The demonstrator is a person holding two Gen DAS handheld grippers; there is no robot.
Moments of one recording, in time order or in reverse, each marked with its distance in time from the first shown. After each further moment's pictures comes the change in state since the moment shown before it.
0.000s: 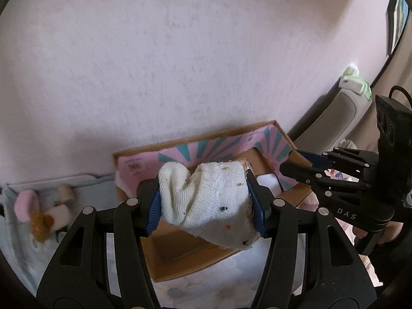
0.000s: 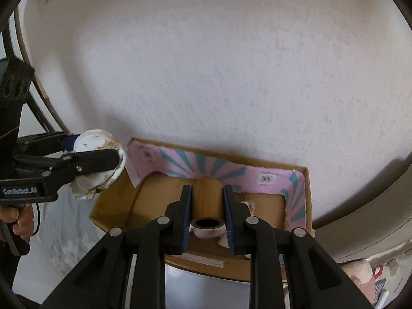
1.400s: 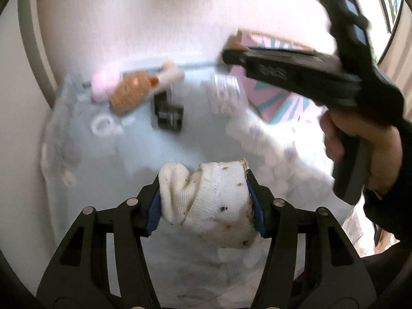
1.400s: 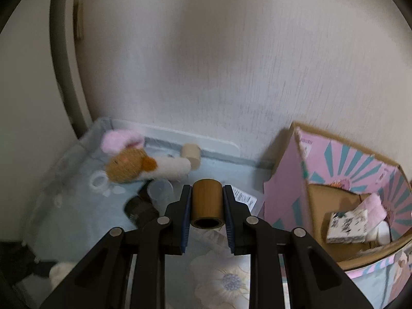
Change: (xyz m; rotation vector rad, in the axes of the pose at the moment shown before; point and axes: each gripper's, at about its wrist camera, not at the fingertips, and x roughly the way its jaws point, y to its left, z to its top) left arm -0.102 0.176 -0.221 0.025 -0.001 0.086; right arm 0.109 0.261 -0.037 -0.082 -0.178 -0.094
